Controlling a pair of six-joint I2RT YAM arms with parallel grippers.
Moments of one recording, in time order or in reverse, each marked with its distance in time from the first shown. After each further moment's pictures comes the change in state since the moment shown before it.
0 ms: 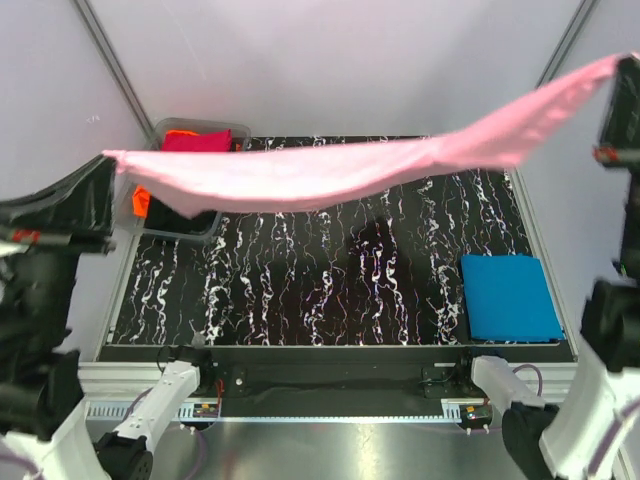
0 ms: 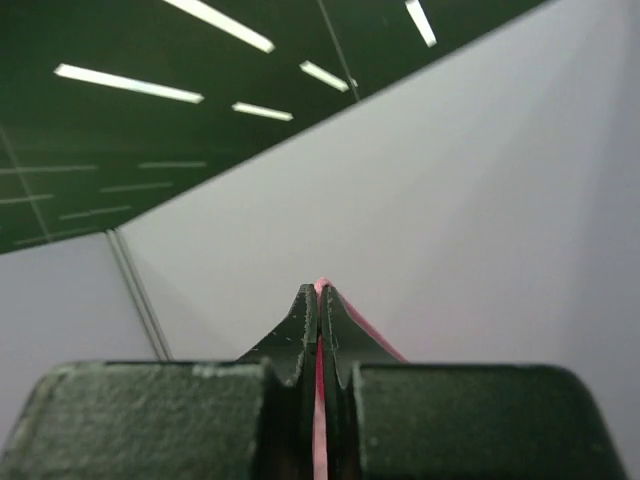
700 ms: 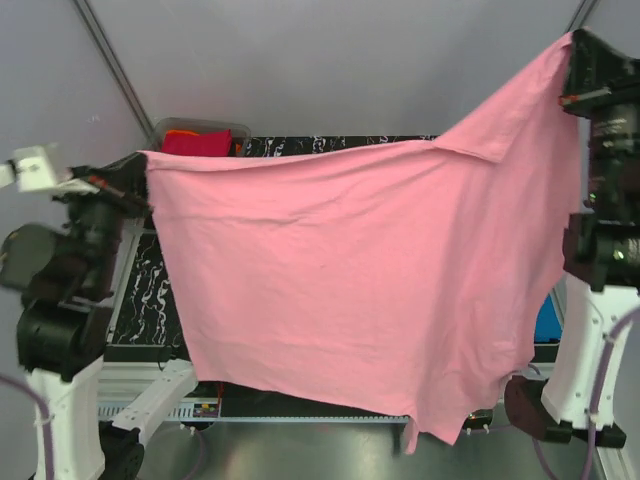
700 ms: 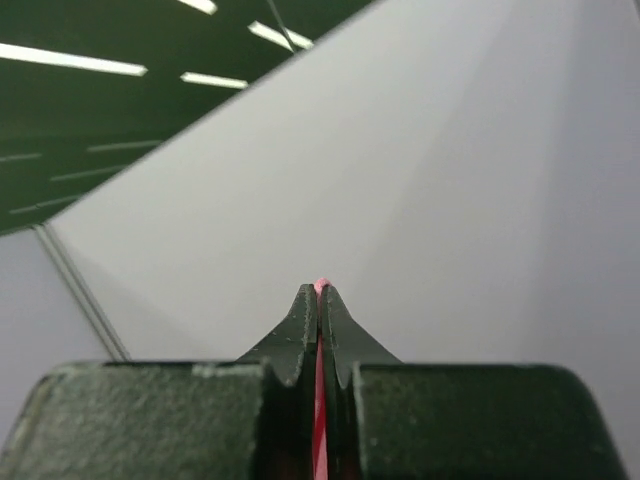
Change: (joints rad) left arm -0.096 0.006 -0.074 -0.123 -0.285 0.102; right arm 0.000 0.068 -0.003 0.042 0.051 -0.005
